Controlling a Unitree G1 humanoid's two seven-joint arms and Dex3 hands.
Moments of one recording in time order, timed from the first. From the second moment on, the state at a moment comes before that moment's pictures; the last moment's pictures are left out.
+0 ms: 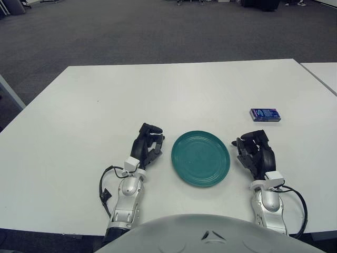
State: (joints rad) left arm 0.26 -0.09 -0.11 0.09 0.02 -0.31 -0.01; right arm 0.39 0.01 -0.08 -0.02 -0.03 -0.36 -0.09
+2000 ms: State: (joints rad) left arm 0.27 -0.10 -0.12 0.09 0.03 -0.31 0.01; right arm 0.33 -0.05 -0.10 -0.05 -0.12 -0.28 -0.11
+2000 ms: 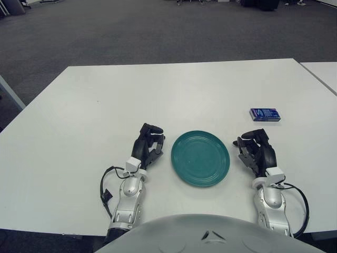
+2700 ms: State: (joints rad) left arm 0.26 -0.10 -0.12 0.09 0.02 -0.31 0.00; right arm 0.11 -0.53 -0.13 -0.08 -0.96 0.03 -0.23
